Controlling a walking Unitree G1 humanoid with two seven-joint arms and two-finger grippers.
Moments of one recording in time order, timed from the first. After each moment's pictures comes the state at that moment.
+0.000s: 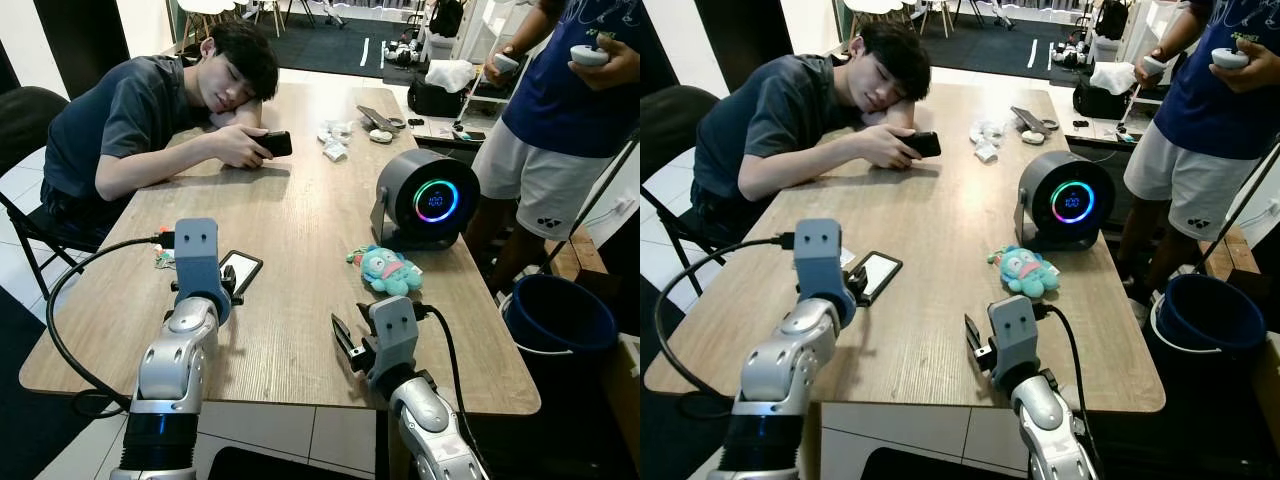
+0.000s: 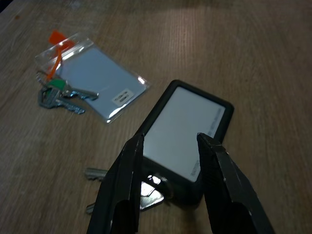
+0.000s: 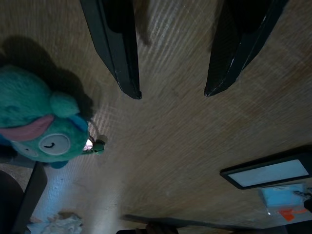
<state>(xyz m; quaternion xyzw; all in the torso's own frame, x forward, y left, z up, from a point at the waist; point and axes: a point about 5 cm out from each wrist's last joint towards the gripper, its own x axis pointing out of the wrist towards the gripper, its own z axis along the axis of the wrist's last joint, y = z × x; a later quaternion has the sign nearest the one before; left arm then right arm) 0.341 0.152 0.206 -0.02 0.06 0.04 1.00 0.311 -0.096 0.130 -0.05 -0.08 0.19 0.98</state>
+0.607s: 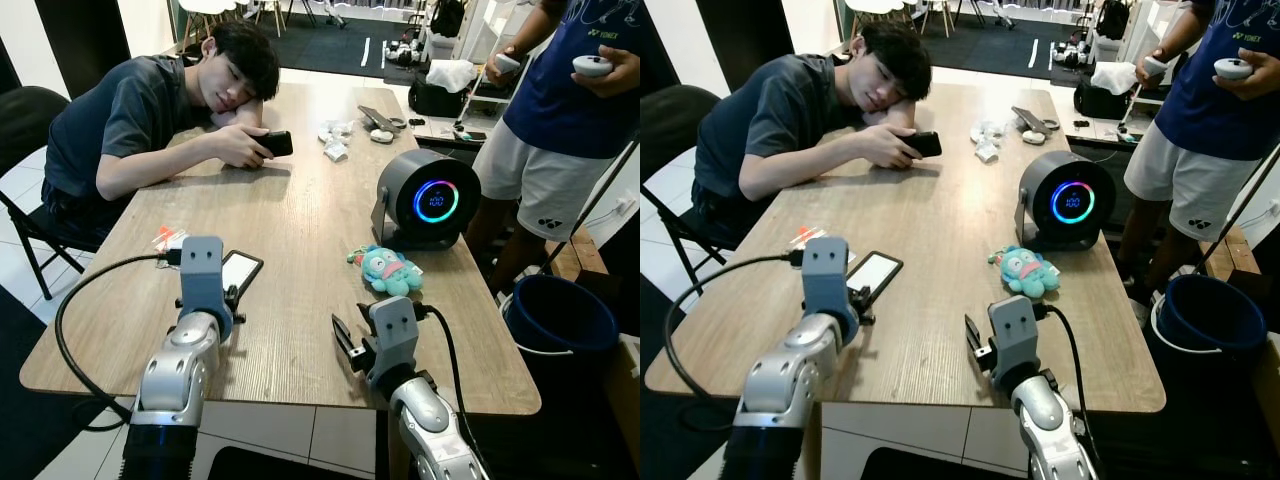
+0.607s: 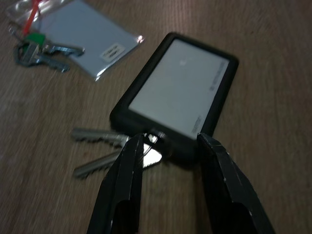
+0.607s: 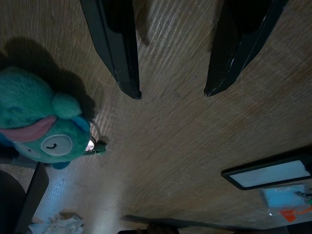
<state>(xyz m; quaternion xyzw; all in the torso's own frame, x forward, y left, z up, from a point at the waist) 0.333 0.153 0.181 -0.02 0.11 0.03 0.99 0.311 -0.096 0.130 -0.05 -0.08 0.19 0.98</state>
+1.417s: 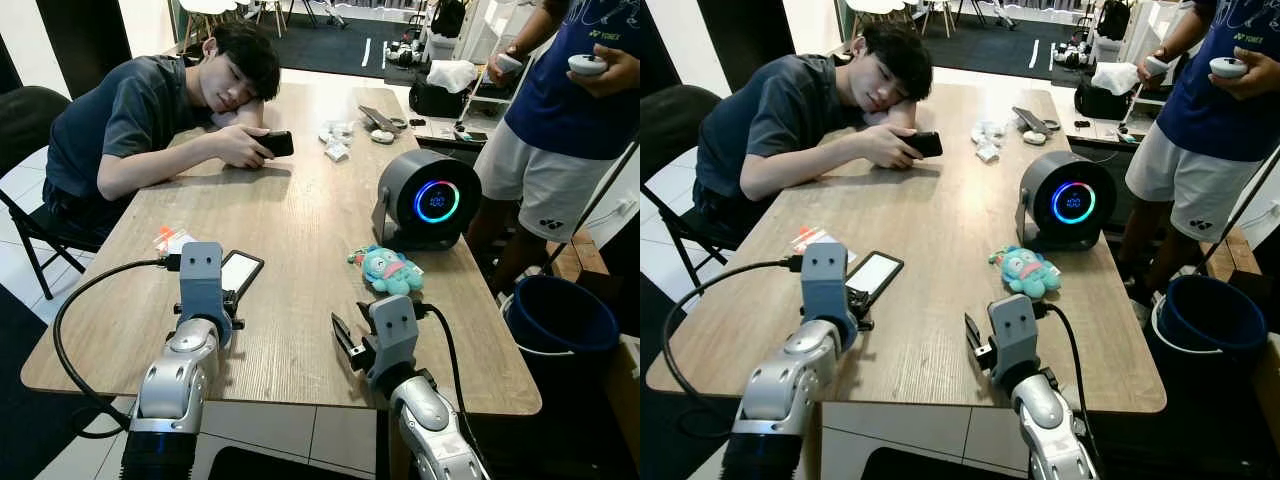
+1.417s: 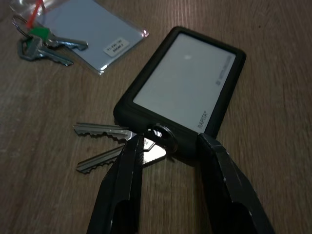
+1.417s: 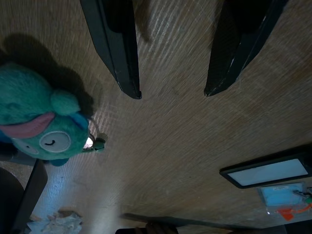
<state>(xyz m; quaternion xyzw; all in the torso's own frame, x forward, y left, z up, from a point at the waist) 0.336 0.150 0.178 -0.01 0.11 0.03 0.99 0.312 -0.096 0.131 -0.05 -0.08 0.19 0.98</state>
